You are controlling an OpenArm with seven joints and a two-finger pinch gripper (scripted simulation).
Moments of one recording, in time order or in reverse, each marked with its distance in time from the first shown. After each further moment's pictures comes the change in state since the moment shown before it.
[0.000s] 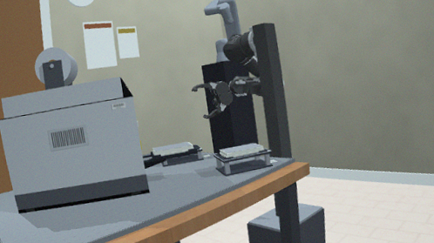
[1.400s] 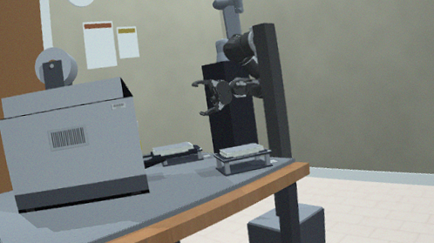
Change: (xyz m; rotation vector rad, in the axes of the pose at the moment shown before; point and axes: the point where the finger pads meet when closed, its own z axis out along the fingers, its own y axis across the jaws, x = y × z) arm -0.015 -0.018 0.002 0.128 -0.049 -0.058
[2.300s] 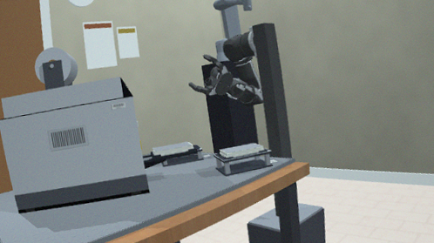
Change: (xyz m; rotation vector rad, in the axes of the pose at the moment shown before) arm -0.074 -0.100 -0.013 0.678 -0.176 -0.296
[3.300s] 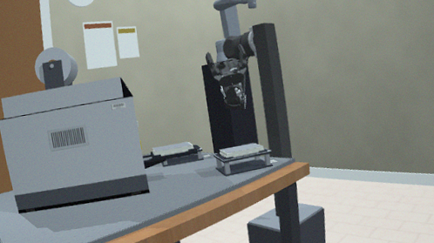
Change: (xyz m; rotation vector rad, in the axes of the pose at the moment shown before) arm -0.076 -0.097 -0.014 0.738 -0.207 -0.385
